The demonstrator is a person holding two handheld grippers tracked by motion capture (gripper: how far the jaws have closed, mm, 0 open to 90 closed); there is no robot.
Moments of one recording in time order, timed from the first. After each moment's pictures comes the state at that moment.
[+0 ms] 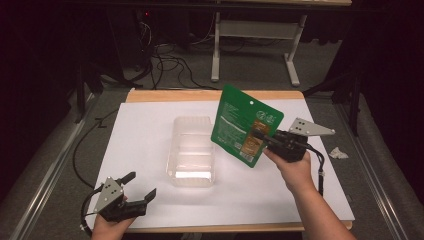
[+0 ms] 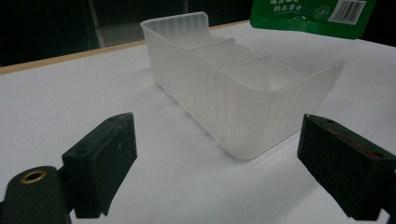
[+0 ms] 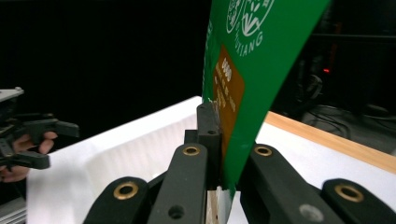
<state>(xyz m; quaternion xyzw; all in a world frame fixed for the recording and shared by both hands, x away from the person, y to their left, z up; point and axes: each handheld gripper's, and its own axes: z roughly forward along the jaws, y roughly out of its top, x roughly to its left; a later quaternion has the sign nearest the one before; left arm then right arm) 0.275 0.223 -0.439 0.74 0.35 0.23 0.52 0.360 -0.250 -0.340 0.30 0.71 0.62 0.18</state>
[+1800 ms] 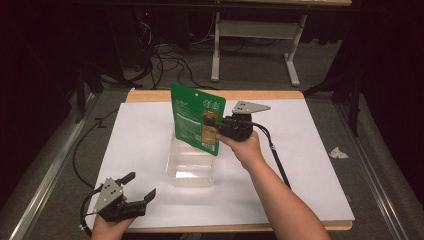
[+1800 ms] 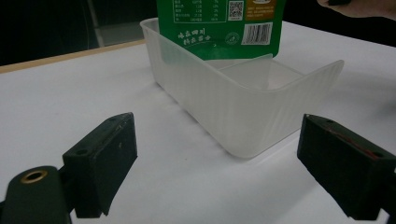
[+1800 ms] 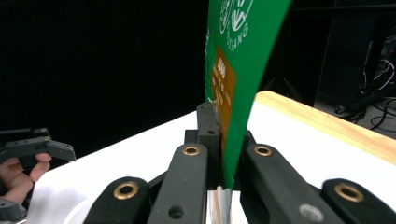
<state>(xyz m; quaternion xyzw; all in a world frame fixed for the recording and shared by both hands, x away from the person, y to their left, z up) 0.276 0.223 -0.440 0.74 0.35 0.23 0.53 0.443 -0.145 -0.362 0.26 0.73 0.62 0.09</state>
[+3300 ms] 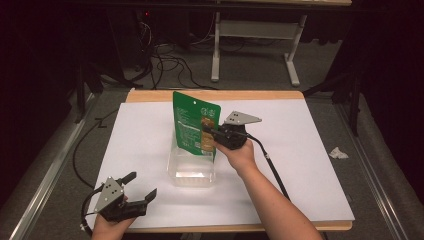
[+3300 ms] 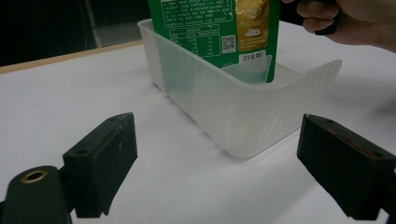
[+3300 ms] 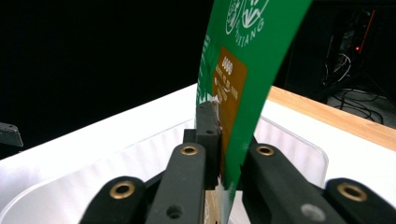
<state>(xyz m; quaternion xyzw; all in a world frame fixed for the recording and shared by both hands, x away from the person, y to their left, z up) 0.276 0.221 -0.440 0.74 0.35 0.23 0.53 0.437 -0.130 -0.395 0.29 0.74 0.59 0.15</state>
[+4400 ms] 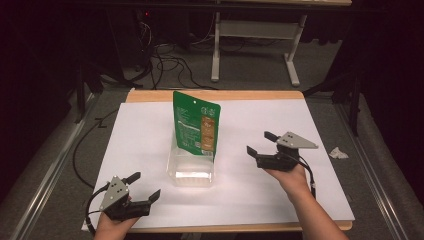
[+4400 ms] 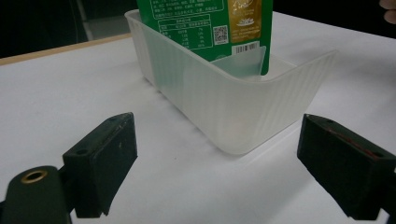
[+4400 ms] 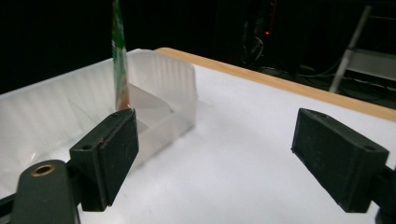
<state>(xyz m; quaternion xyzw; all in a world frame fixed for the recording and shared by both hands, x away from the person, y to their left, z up) 0.281 0.214 -0.444 0.75 0.34 0.22 0.52 0.361 -0.253 -0.401 0.38 0.72 0.52 0.25</state>
